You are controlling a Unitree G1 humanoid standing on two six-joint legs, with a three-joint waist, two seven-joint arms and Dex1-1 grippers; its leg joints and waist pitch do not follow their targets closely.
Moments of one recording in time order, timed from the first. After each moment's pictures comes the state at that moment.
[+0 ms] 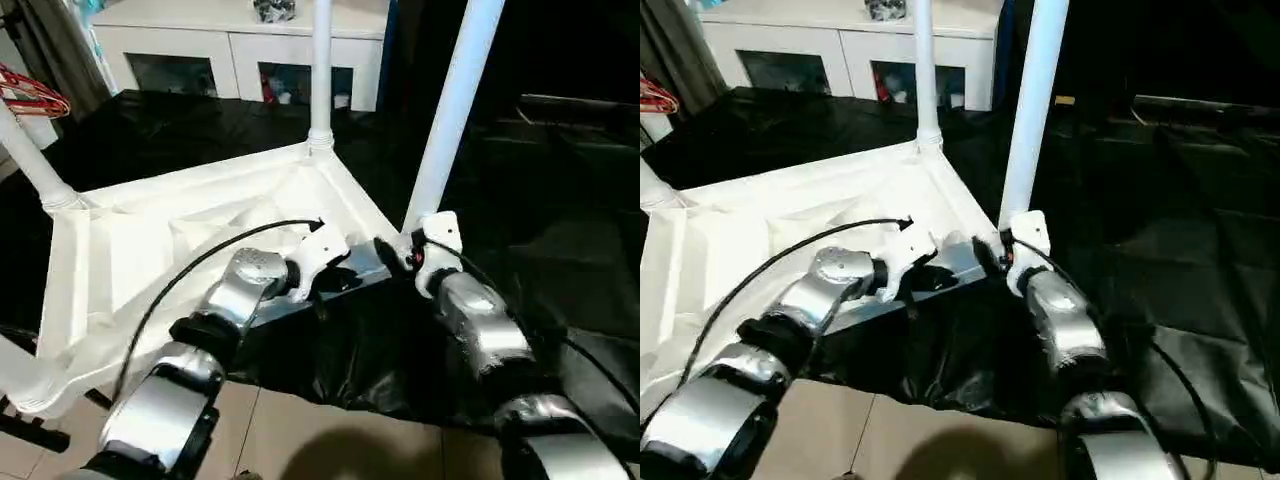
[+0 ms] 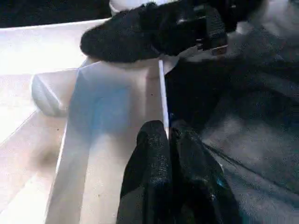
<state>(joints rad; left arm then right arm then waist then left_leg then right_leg) -0.75 0.13 -0.24 0.90 0.13 -0.03 -0.98 -0.53 -0.15 0.01 0.77 0.07 -0.05 0.44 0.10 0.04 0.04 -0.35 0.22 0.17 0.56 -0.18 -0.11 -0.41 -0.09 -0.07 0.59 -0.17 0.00</state>
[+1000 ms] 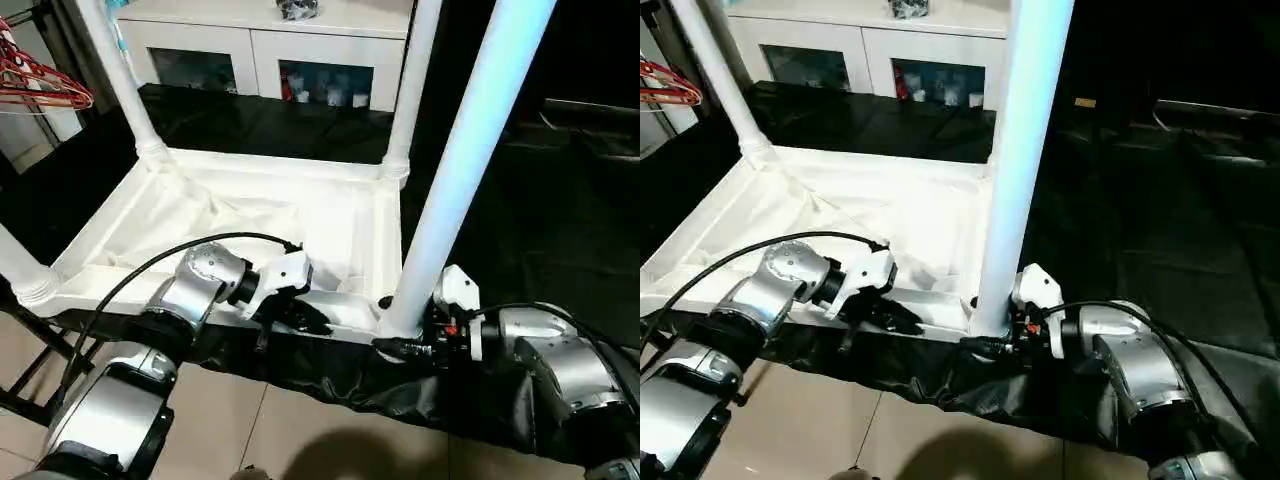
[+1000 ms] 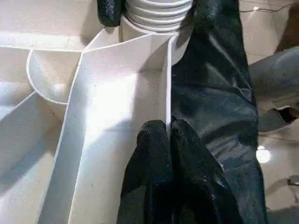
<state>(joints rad) -0.74 0.30 -0.31 0.88 0.08 -0.16 -1.47 -0.30 -0.46 0.19 0.33 0.20 0.10 1.22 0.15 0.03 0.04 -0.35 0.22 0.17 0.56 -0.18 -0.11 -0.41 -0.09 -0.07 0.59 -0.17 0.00</state>
